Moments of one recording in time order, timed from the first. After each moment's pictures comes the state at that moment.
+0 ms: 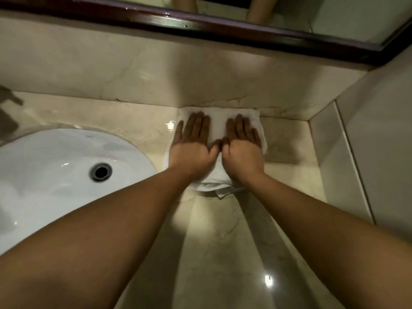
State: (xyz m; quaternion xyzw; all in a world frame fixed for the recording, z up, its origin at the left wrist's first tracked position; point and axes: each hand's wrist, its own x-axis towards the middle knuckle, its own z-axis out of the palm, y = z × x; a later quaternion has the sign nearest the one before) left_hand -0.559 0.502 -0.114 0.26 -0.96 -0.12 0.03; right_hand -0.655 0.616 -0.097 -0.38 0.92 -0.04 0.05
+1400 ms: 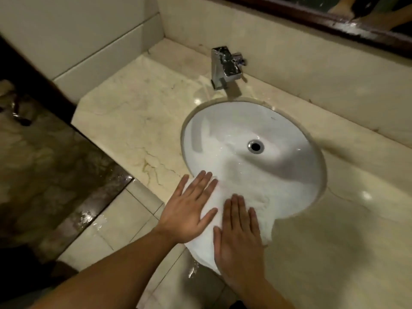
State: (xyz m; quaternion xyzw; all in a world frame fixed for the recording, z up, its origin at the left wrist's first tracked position) left_hand -0.089 0.534 -0.103 0.39 -0.92 -0.08 -0.02; right_hand -0.232 0.652 -0.098 -0.65 0.76 -0.07 0.07
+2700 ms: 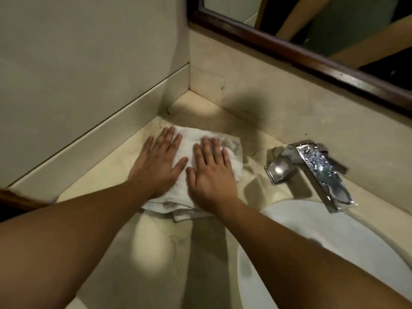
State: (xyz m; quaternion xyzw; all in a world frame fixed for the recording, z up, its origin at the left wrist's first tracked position) left_hand 0.010 0.053 -0.119 0.50 -0.87 -0.06 0.02; right_hand -0.156 0.129 -0.104 -0.70 0.70 -0.09 0.09
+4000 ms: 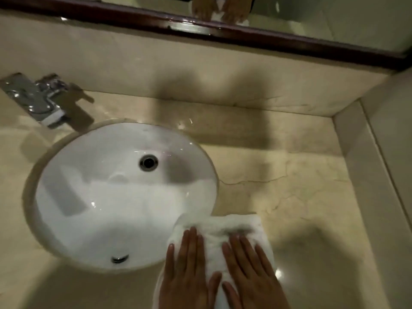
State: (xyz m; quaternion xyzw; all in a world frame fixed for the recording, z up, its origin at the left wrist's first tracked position) left_hand -0.223 0.626 -0.126 0.28 -0.95 -0.10 0.06; right_hand -0.348 0.762 -0.100 -0.54 0.84 -0.03 -0.01
